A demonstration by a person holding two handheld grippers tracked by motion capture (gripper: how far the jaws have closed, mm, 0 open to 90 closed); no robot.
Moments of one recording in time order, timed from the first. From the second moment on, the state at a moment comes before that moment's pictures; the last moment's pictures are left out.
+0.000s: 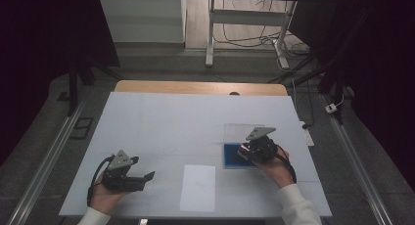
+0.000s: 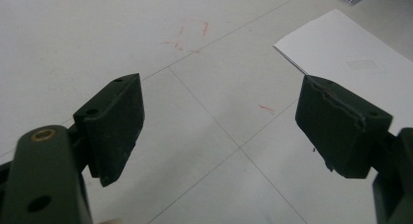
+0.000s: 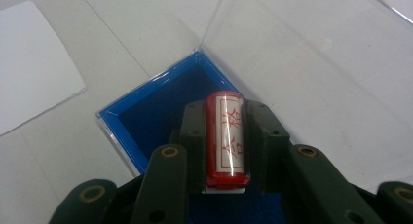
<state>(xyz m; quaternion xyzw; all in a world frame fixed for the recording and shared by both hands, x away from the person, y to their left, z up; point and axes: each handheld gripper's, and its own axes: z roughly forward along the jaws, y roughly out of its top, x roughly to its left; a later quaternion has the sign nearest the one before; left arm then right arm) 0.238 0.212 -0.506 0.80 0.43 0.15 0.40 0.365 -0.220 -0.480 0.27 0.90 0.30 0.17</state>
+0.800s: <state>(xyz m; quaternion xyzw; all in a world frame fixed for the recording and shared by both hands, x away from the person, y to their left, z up) 0.239 0.213 -0.503 0.79 0.43 0.16 0.40 0.349 -0.240 -0.429 0.28 0.85 0.40 0.18</state>
